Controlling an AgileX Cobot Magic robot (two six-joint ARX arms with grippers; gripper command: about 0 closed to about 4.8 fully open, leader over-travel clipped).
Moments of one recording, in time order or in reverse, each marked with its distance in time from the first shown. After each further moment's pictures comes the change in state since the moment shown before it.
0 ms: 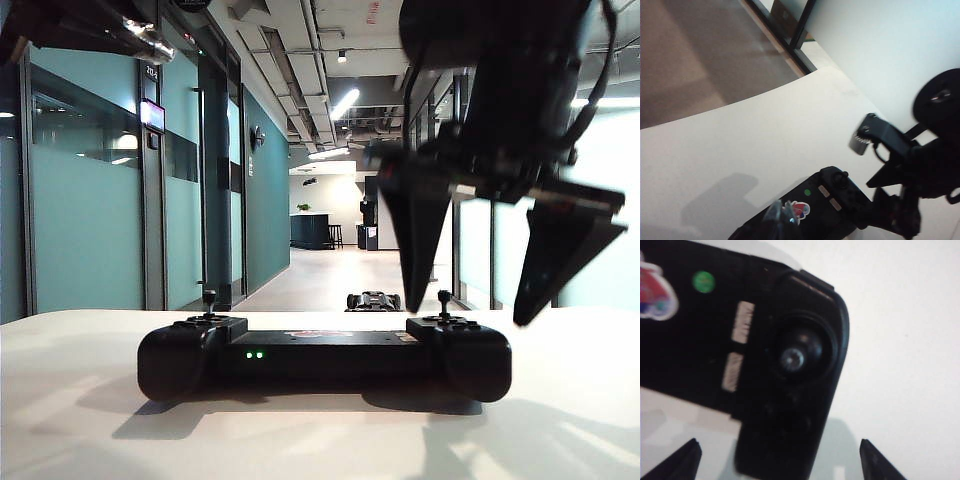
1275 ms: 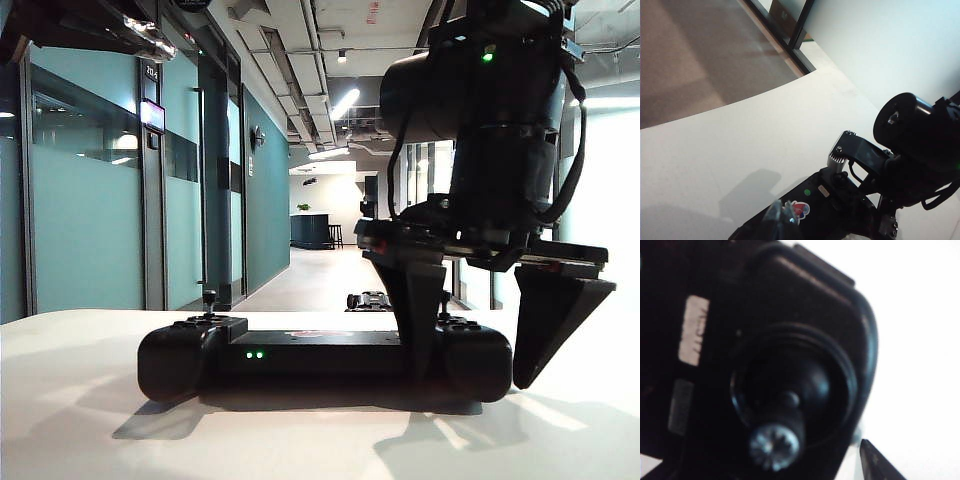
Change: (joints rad) left arm 0.000 0.000 0.000 0.000 0.004 0.000; right arm 0.000 0.127 -0.001 0.031 -0.006 -0.056
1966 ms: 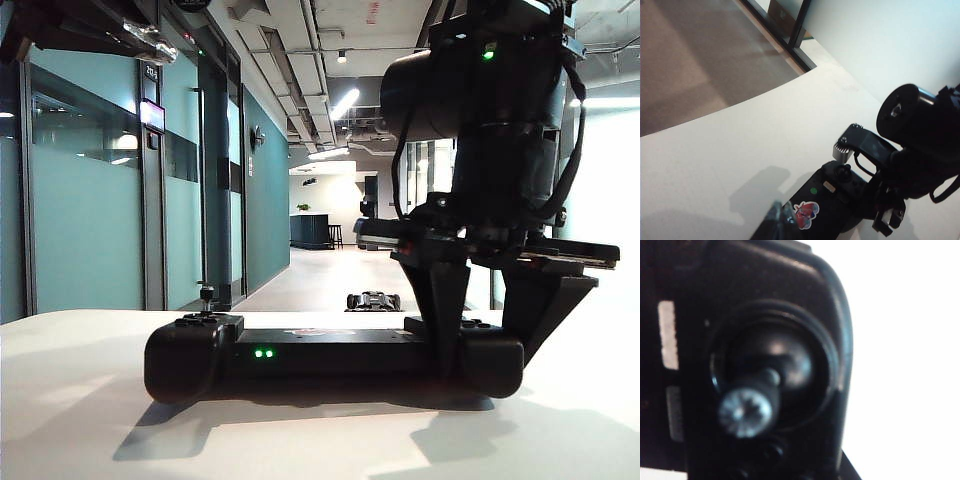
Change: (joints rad) left arm 0.000 0.008 0.000 0.000 0.004 0.063; right arm 0.000 -0.002 0.002 -0.008 0.005 0.098
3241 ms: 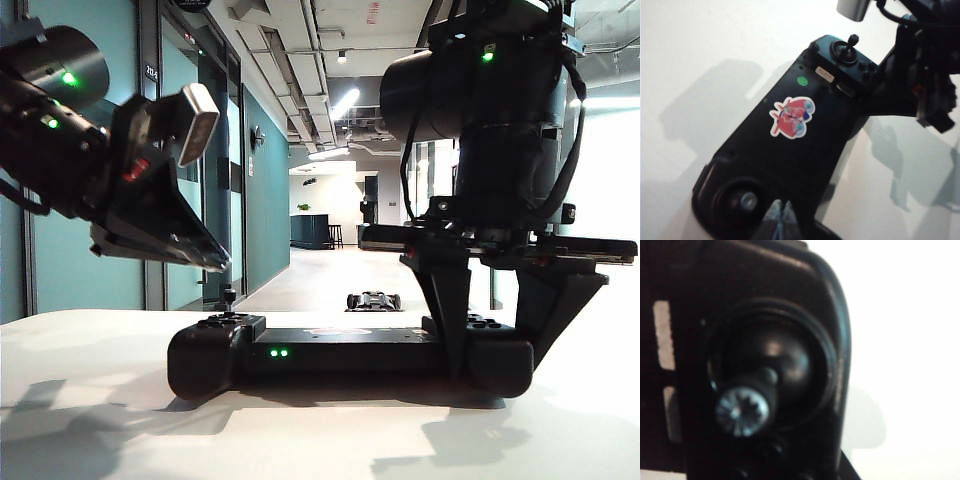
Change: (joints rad) left arm -0.008 0.492 -0.038 0.048 0.263 0.338; right arm 0.001 0.000 0.000 -0.014 0.056 0.110
